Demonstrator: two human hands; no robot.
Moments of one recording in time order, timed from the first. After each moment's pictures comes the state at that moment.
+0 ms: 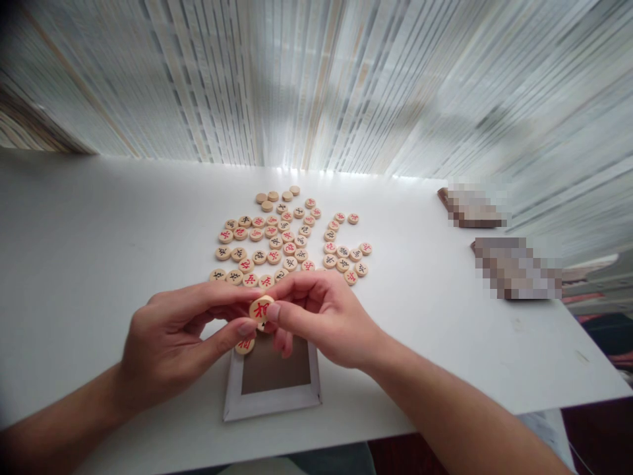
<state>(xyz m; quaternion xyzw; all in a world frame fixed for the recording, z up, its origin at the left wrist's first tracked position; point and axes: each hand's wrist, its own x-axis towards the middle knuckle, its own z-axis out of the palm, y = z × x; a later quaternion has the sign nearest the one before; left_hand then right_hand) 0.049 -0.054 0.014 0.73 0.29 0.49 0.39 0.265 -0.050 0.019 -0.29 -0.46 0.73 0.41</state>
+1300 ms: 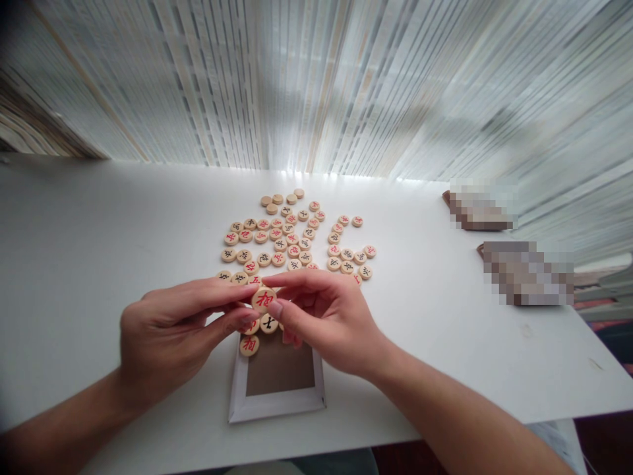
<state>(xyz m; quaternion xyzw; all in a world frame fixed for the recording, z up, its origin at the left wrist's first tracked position) 0.046 -0.051 0.012 0.72 0.34 0.53 0.30 0.260 -0.056 0.020 -0.33 -0.51 0.63 0.48</state>
